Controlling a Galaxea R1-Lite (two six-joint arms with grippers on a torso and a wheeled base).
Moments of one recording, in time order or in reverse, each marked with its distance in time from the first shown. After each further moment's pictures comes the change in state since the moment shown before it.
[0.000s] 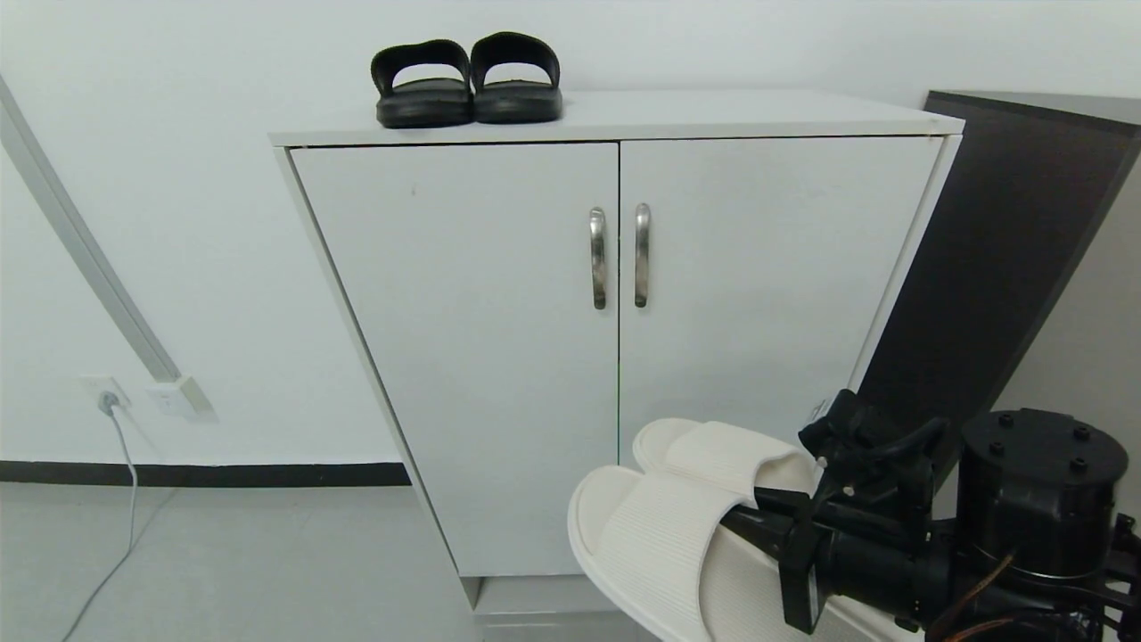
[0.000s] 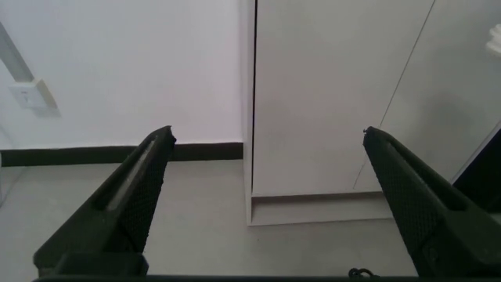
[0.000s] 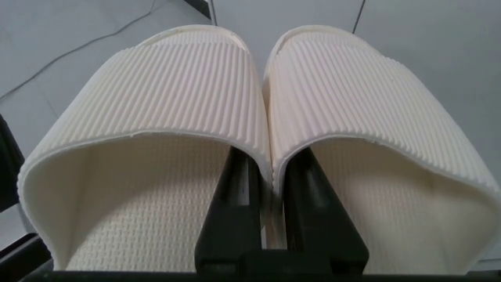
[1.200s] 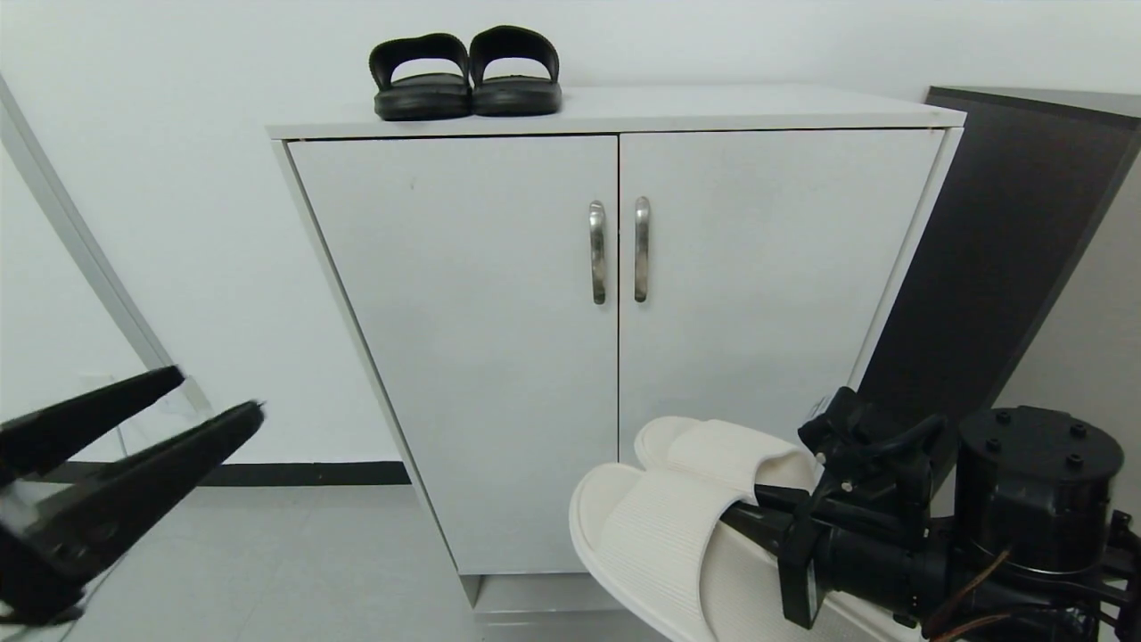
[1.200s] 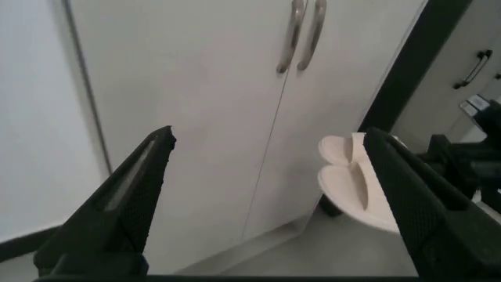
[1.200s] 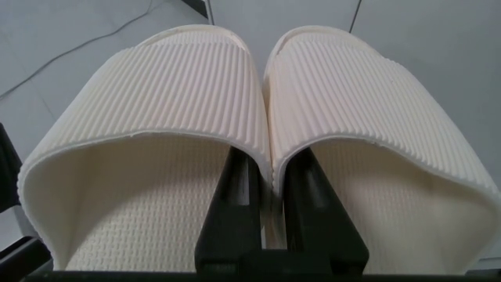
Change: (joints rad) left arm -0.171 0.930 -0.417 -0.540 -0.325 -0.153; right arm -0.010 0.006 -0.006 0.000 0.001 0.001
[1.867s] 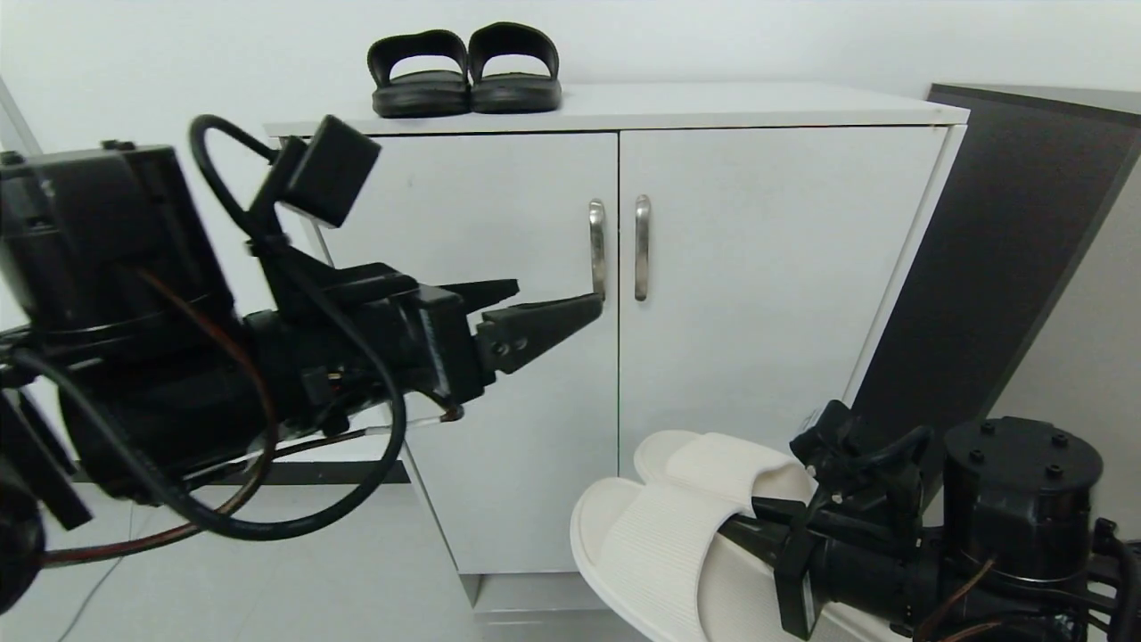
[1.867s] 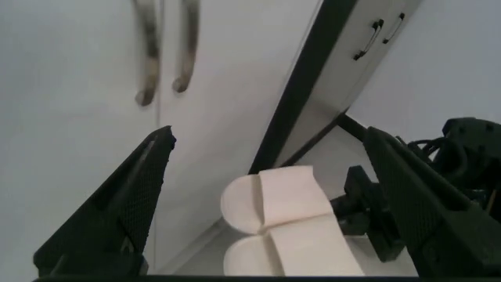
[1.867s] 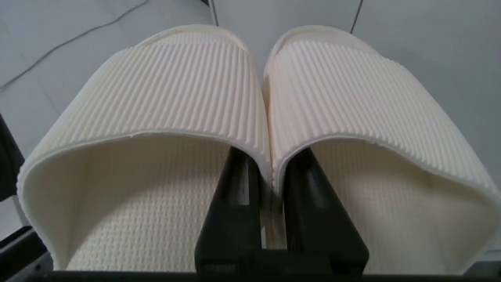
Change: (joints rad) left arm -0.436 0.501 -0.422 -0.062 0.064 -0.007; right arm 0.000 0.019 0.018 -0.004 0.005 0.004
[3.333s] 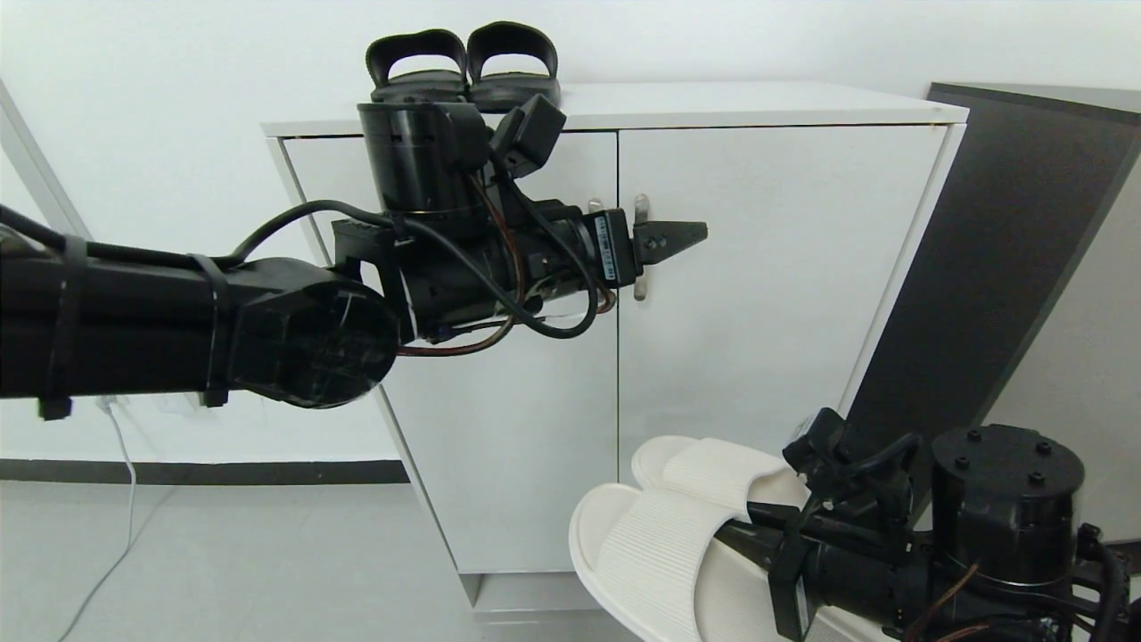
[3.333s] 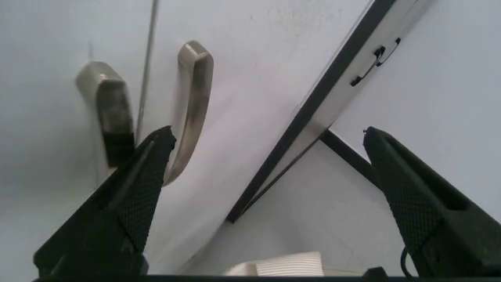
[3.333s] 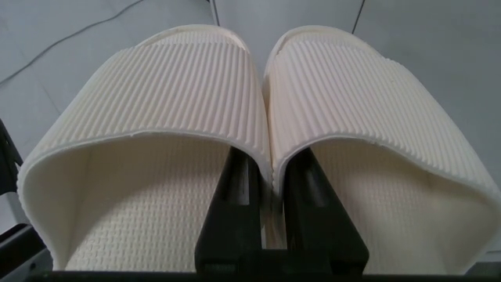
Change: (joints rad) left arm -0.001 0.410 -0.526 0.111 -0.038 -0.111; right arm -0.002 0.031 0.013 -0.036 0.008 -0.004
